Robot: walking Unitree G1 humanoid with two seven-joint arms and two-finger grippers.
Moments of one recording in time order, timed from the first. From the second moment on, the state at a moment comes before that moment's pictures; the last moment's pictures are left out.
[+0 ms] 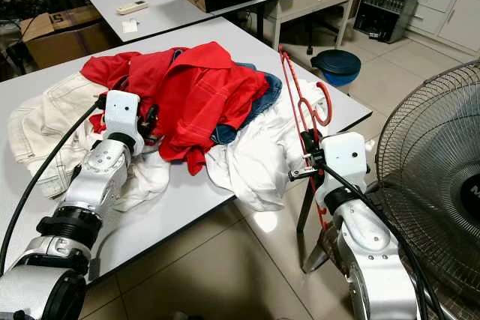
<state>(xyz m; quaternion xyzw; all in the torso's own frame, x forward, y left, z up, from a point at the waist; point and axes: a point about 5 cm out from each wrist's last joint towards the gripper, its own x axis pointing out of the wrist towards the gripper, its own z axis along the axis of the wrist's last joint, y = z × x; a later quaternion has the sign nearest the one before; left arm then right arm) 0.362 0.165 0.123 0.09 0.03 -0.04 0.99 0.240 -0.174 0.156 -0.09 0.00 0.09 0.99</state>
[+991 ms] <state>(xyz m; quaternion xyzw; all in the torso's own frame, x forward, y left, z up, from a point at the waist) 0.379 0.168 0.173 0.05 -0.07 -0.06 0.99 0.242 -0.173 0.159 -0.09 0.00 0.09 0.99</state>
